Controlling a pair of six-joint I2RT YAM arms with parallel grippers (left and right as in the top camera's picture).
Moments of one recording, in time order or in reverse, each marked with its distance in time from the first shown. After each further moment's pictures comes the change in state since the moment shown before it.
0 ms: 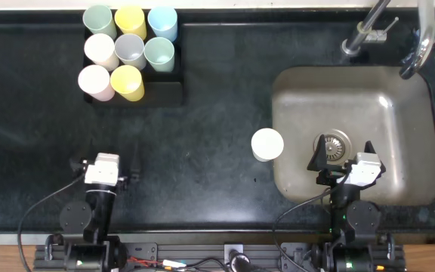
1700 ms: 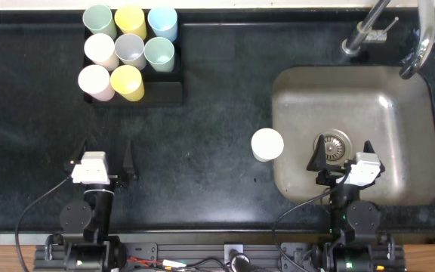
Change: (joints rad) left arm 0.000 0.000 0.000 -0.007 -0.079 -0.211; right arm 0.000 0.000 0.000 0.000 -0.016 0.001
